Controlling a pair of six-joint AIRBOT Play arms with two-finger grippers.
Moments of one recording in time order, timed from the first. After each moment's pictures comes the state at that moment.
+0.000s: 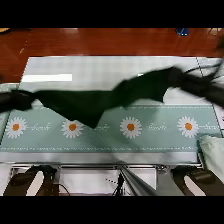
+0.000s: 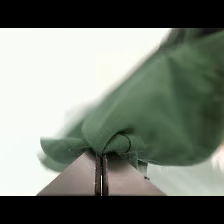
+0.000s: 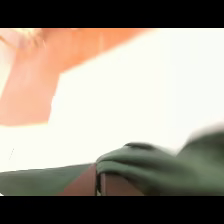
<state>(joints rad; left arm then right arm) 0.16 -0.60 1.01 1.05 -1.22 -1.22 0.11 -0.70 0.98 -0.76 0.77 1.48</state>
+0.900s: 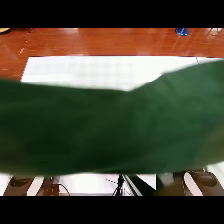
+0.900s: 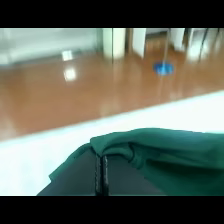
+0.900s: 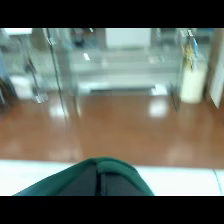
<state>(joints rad) 0.16 -0.59 2.04 1.09 -1.68 -1.51 -0.08 -0.60 1.96 -1.36 1.47 1.63</state>
